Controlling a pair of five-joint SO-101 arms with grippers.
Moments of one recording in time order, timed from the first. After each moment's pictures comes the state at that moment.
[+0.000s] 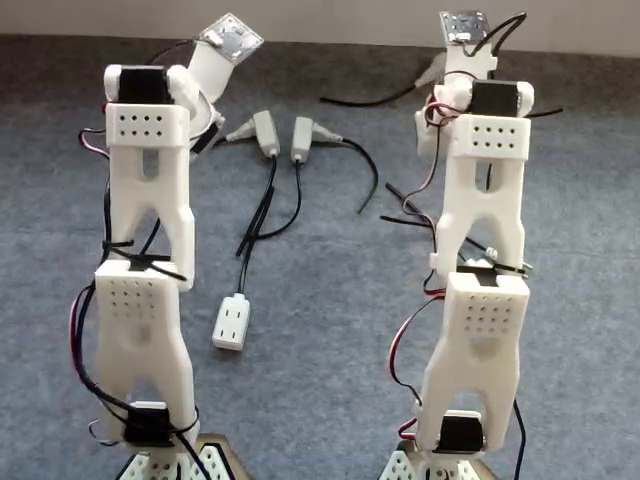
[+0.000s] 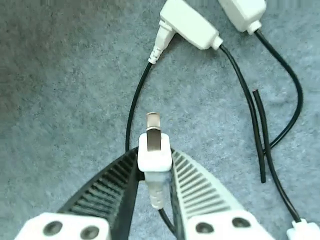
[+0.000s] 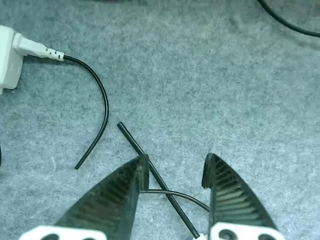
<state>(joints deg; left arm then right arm) -4.2 40.6 -69.5 101.4 -33.5 -2.3 41.2 -65.8 94.9 8.8</state>
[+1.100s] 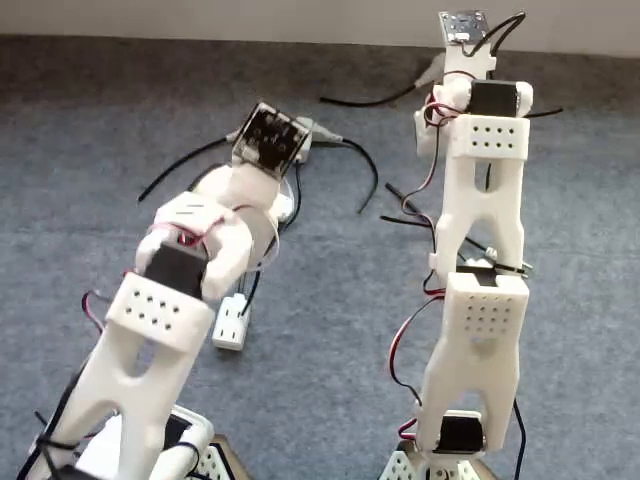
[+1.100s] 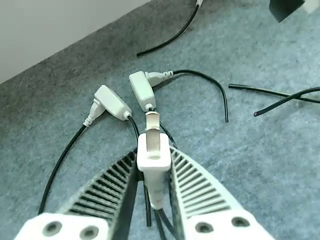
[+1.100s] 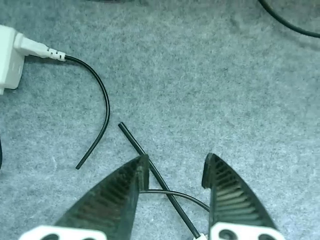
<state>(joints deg) 15.3 -40.0 39.0 43.3 -10.4 -2.4 41.2 -65.8 94.9 8.8</state>
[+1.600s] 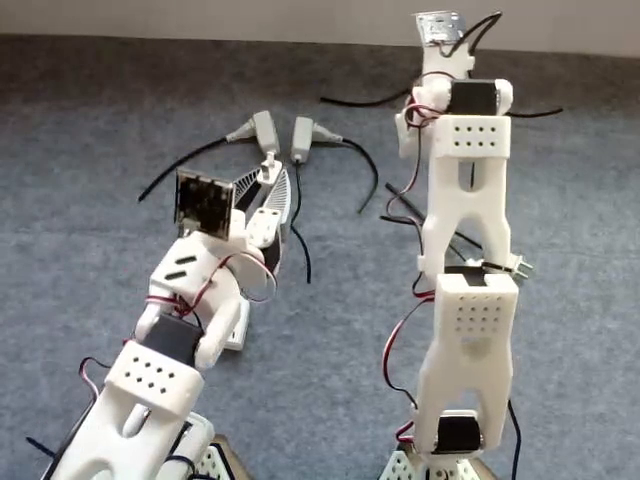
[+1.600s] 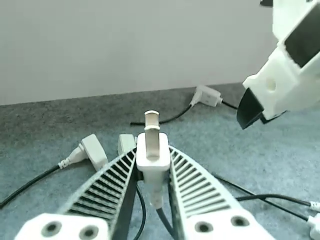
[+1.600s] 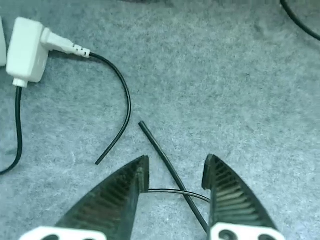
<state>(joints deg) 16.0 -58.9 69.3 6.2 8.0 -5.8 41.2 -65.8 95.8 8.8</state>
